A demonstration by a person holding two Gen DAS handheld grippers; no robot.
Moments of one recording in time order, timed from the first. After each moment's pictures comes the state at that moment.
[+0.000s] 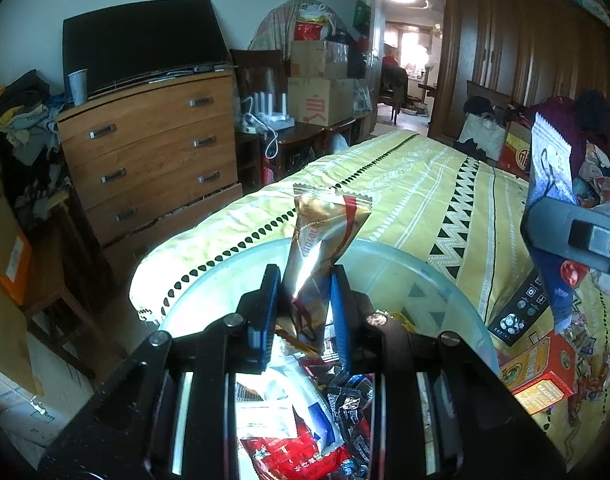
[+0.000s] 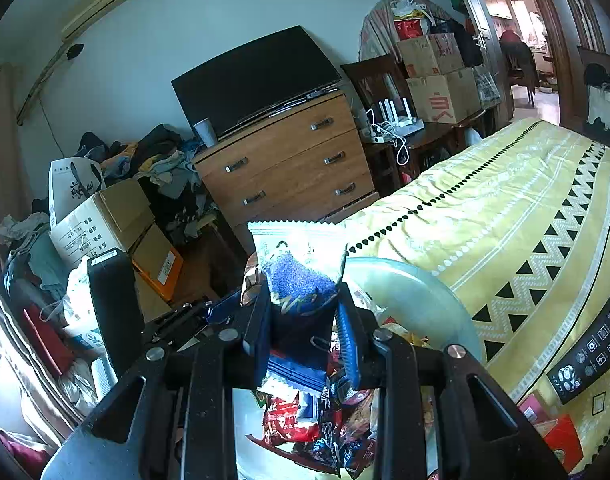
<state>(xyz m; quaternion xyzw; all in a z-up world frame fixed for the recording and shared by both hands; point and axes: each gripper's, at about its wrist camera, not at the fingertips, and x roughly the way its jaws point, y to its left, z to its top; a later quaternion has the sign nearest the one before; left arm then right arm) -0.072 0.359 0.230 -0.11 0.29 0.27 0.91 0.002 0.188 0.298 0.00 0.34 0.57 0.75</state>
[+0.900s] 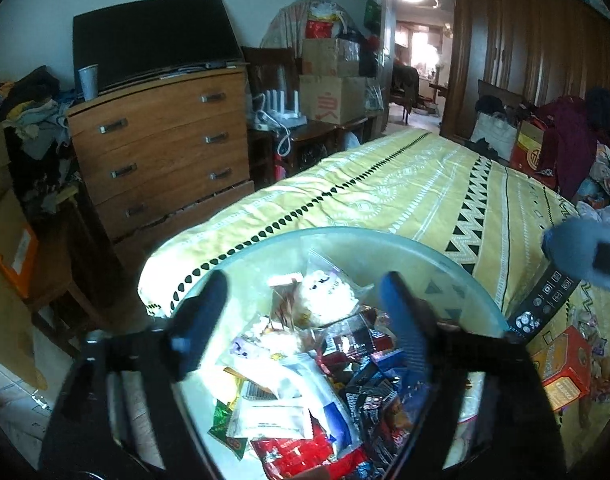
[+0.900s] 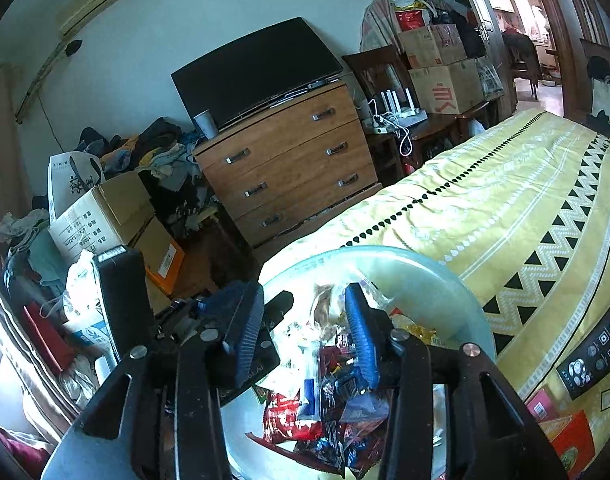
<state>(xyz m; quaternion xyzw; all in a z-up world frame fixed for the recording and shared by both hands) -0.078 0.367 0.215 -0.11 0.28 0.29 0.91 0.002 0.192 0.284 0.00 0.35 0.57 0.74</state>
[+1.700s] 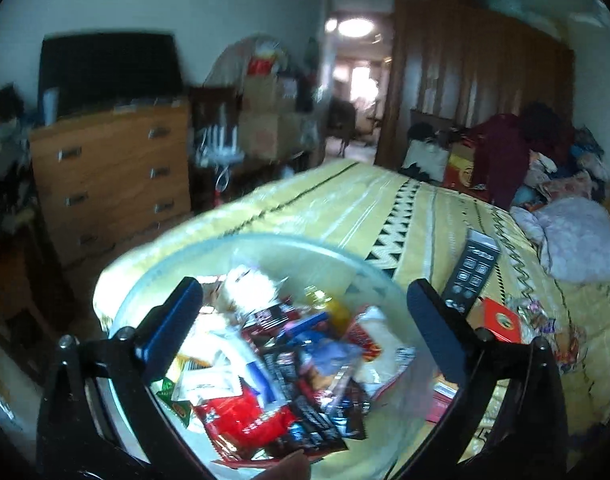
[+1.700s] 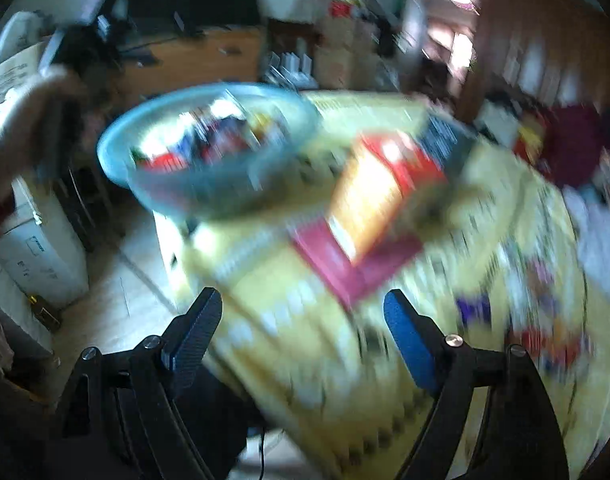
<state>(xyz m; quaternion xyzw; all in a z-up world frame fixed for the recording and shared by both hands) -0.129 0.283 0.233 -0.08 0.21 0.18 0.96 -0.164 -0.066 0.137 -0.19 0.36 0.35 0.84</state>
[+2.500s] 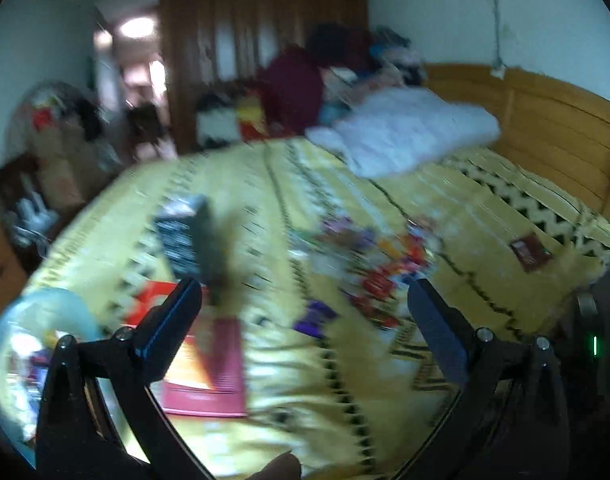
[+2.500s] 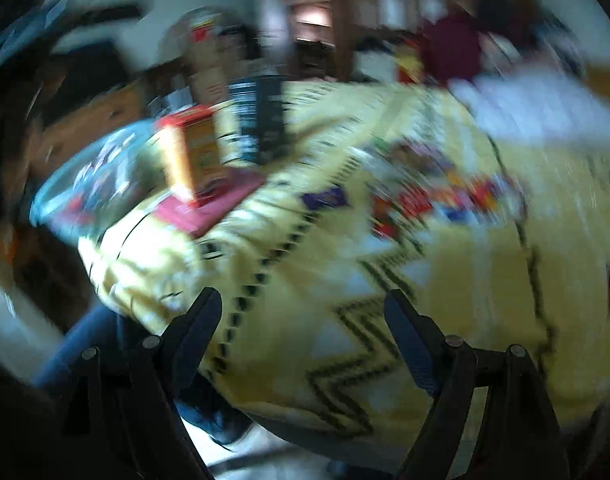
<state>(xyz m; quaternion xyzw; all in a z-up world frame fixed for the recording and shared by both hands) -0.055 0.001 0.228 0.07 0.28 -0.15 0.95 -0.140 -0.301 0.117 0.06 0.39 0.20 0.90</state>
